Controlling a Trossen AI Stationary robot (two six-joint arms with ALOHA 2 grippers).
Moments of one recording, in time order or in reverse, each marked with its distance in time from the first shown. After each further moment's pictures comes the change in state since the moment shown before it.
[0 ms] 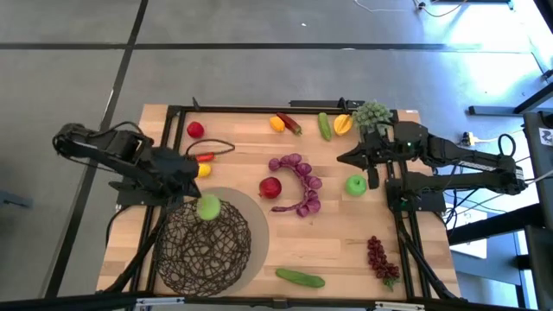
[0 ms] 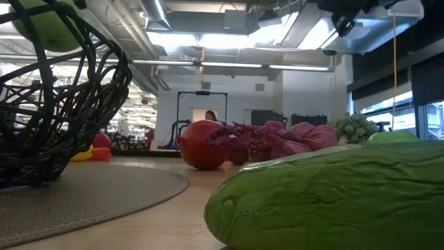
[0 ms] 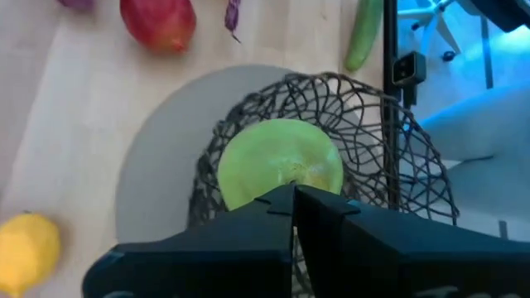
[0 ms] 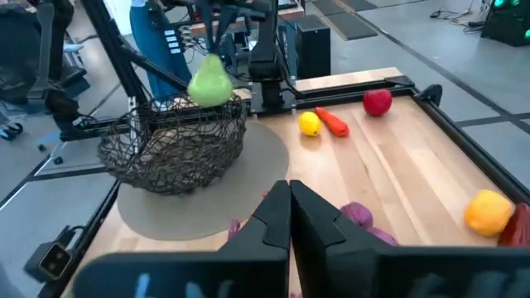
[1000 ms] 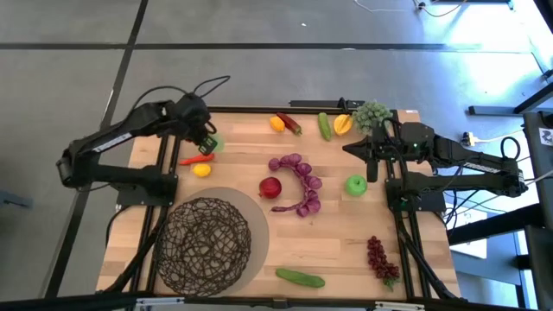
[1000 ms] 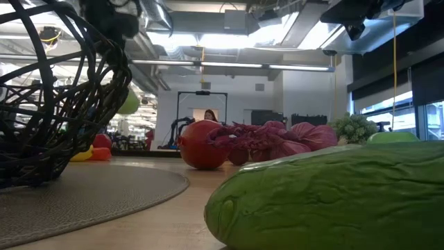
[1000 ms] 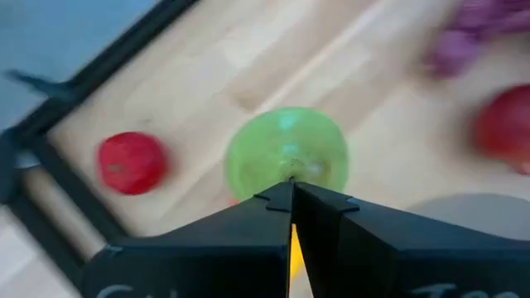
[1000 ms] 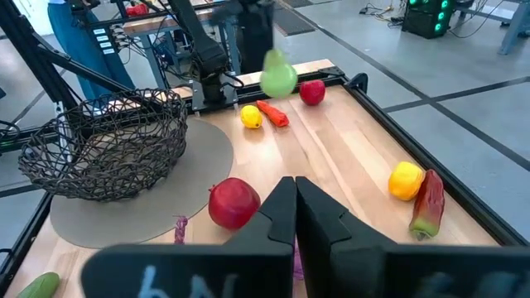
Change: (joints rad) left arm 0.832 0.177 0.000 -0.024 -0.163 0.294; right arm -0.001 -0.076 0.000 -0.097 0.221 0.027
